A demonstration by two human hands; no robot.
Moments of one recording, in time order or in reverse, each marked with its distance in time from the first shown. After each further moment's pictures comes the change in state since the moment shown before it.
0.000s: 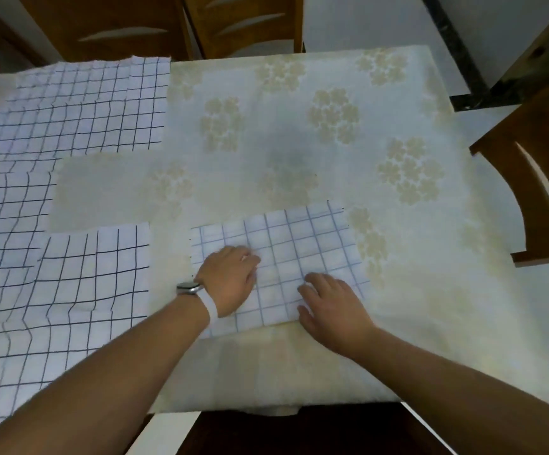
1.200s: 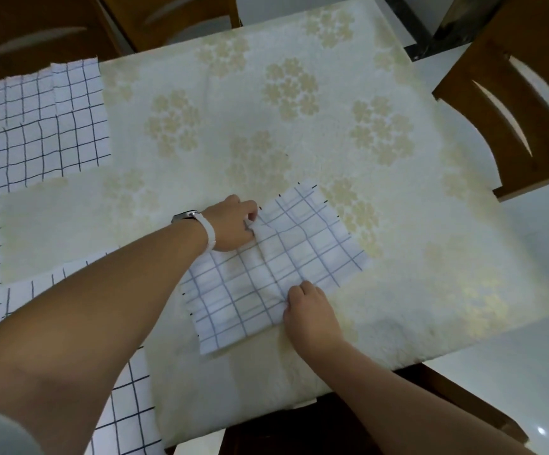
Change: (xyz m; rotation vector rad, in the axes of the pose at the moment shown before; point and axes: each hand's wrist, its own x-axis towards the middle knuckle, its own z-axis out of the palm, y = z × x) left_hand 0.121 -0.029 -0.025 -0.117 -0.463 0.014; right_hand 0.014 -0.079 0.037 0.274 0.166 0.545
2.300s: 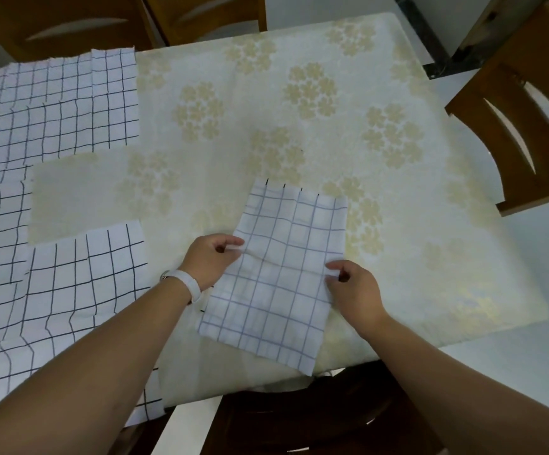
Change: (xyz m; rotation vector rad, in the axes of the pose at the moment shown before) left_hand -0.102 -0.004 0.080 -0.970 0.412 -0.310; right_hand -0.001 0.057 -0.047 0.583 -0.075 0.437
